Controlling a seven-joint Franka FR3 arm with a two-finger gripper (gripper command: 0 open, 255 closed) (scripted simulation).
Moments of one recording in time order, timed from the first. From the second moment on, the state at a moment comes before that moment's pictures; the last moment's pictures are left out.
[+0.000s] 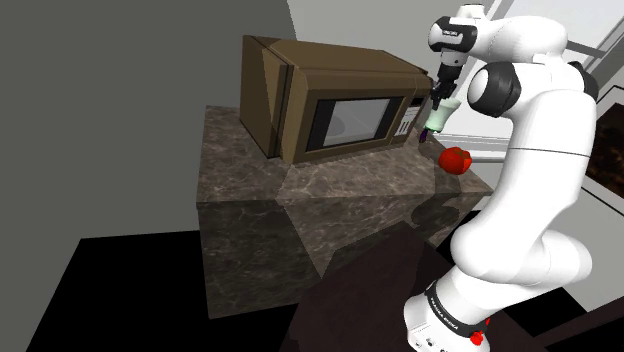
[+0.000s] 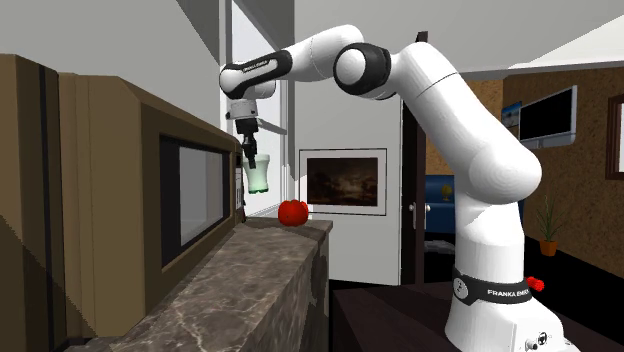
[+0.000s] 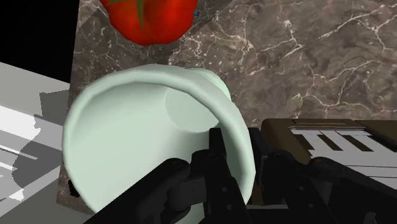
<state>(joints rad) -0.58 0.55 -0.26 -1.11 -0.06 1.66 -0.68</state>
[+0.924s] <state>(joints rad) -0.58 0.51 -0.26 -1.26 -0.07 1.82 -0.66</state>
